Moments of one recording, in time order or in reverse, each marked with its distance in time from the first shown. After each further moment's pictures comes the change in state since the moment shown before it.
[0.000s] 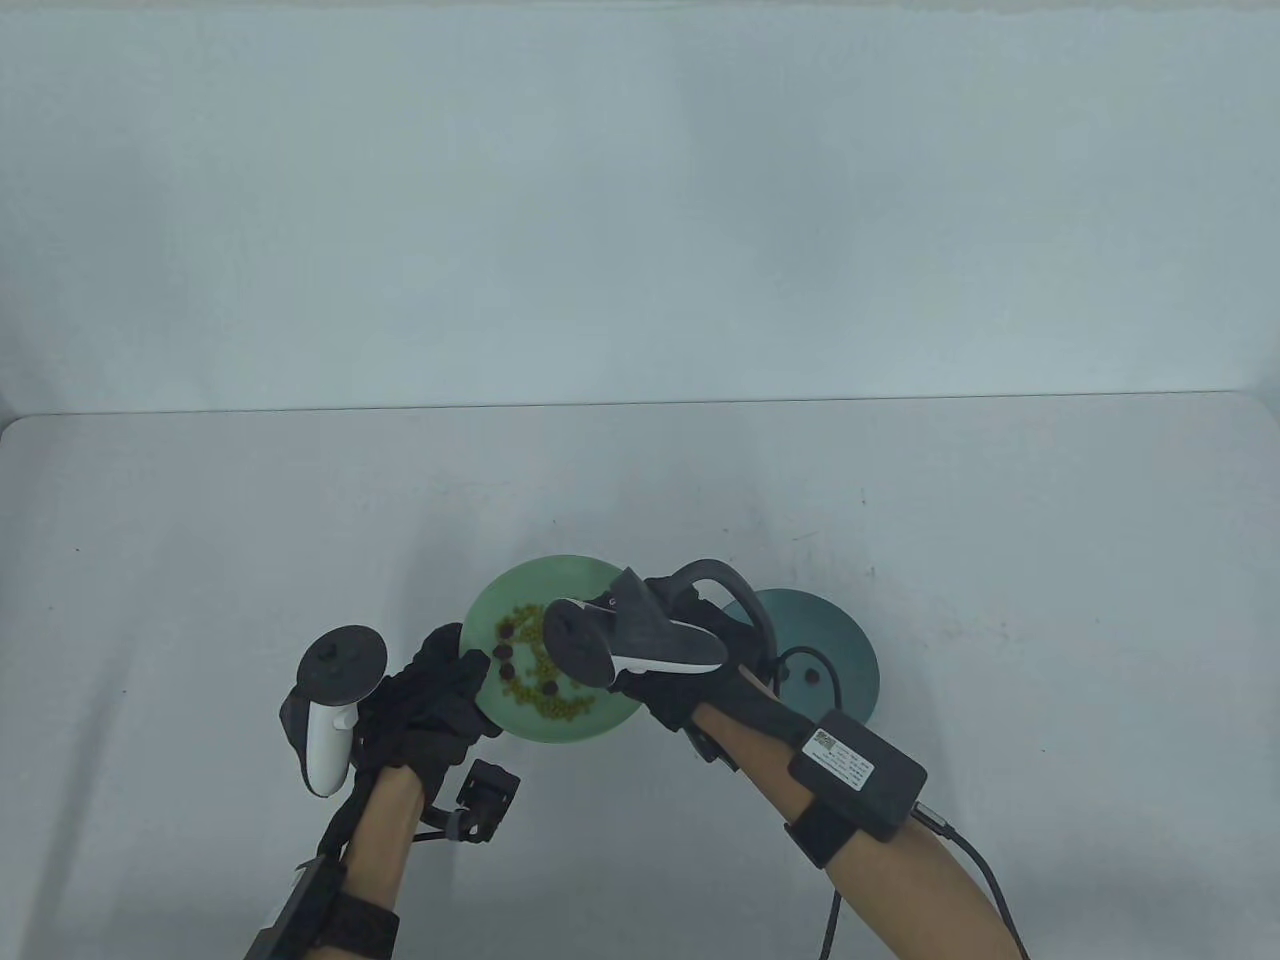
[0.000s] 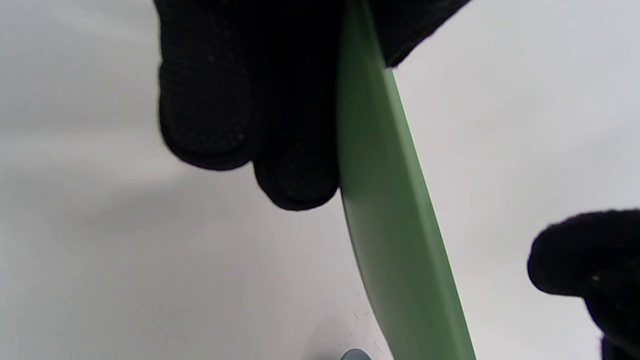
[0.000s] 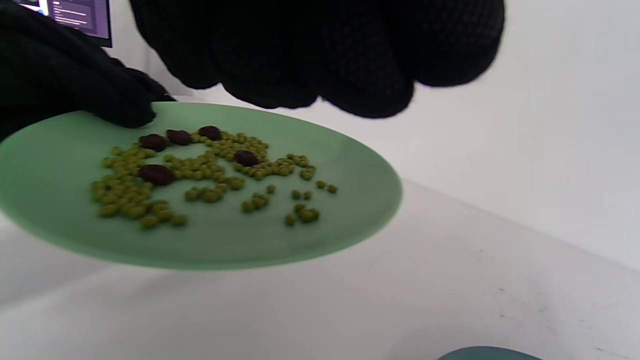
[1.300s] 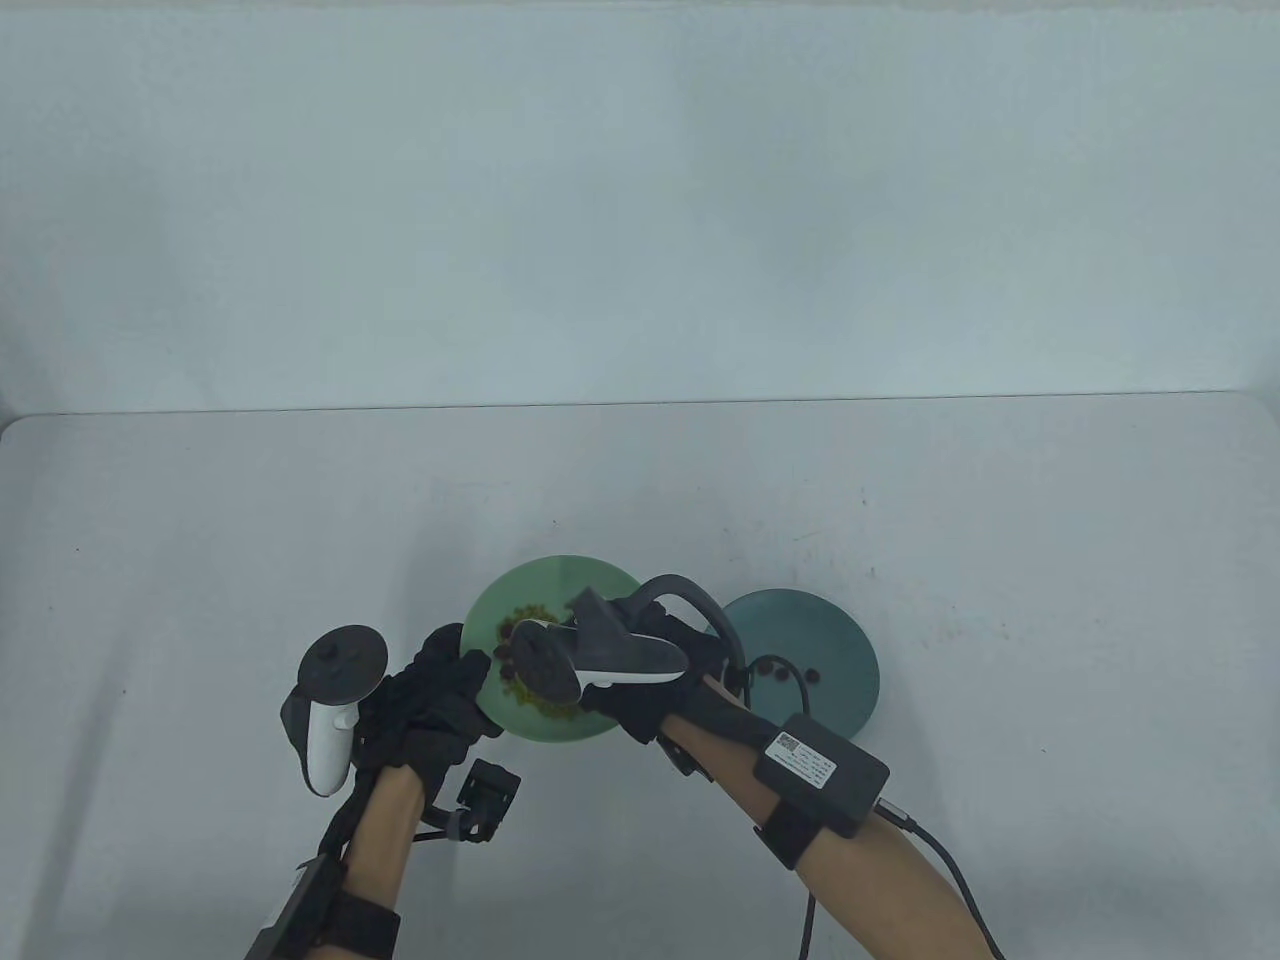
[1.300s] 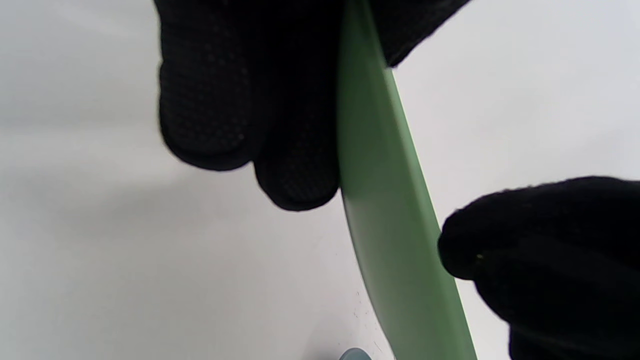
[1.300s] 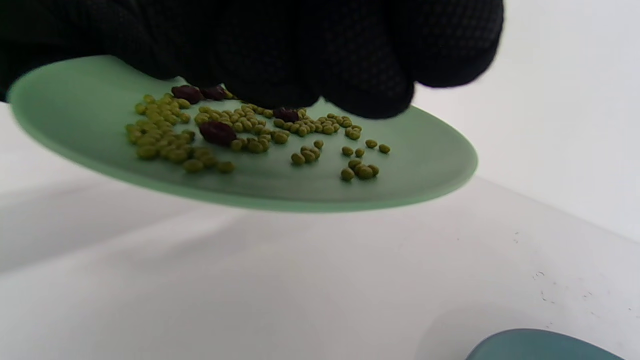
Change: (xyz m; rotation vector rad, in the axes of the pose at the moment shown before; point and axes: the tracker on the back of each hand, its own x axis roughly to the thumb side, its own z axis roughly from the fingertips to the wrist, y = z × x) left_hand 0.001 0.000 0.000 -0.003 0.001 0.004; right_hand 0.017 0.021 -0.015 0.059 -0.033 0.035
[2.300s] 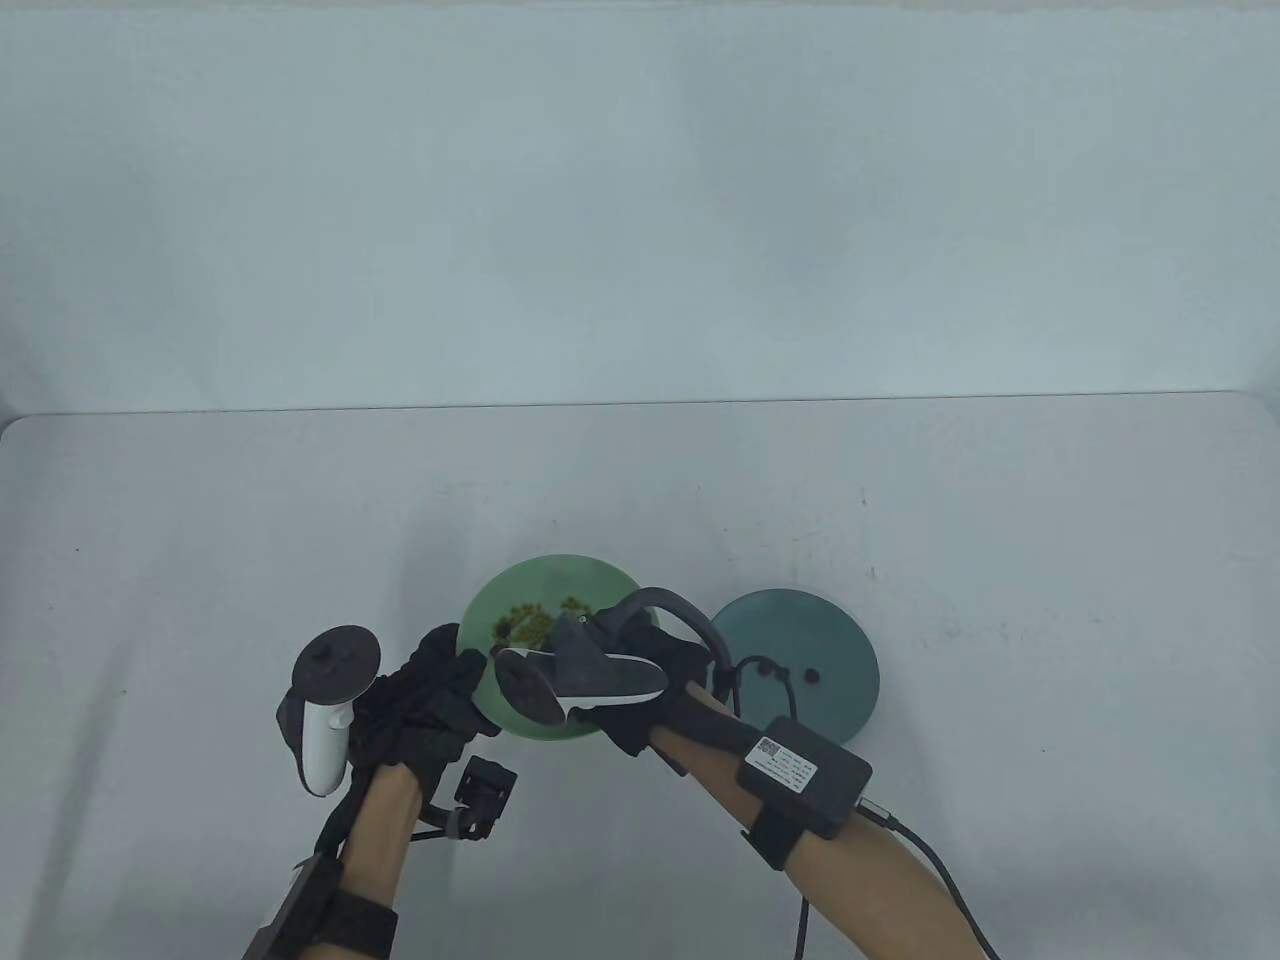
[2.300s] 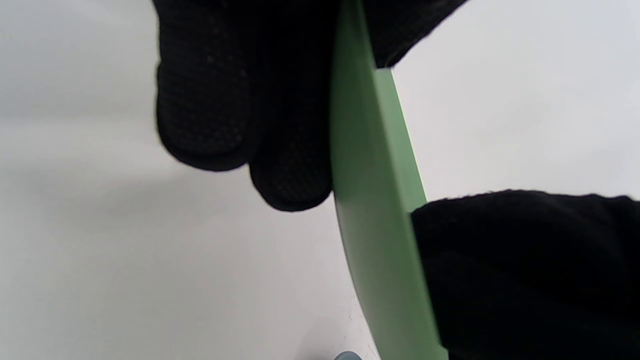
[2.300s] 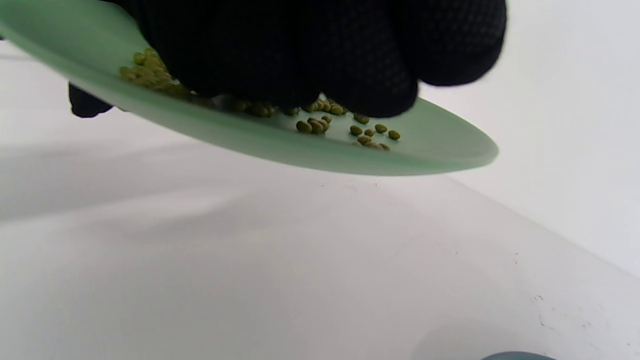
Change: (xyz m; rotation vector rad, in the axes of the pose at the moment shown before) left_hand -0.001 0.002 0.000 -0.001 0.012 0.040; right_hand 0.014 0.012 -0.004 -0.028 -0.030 0.105
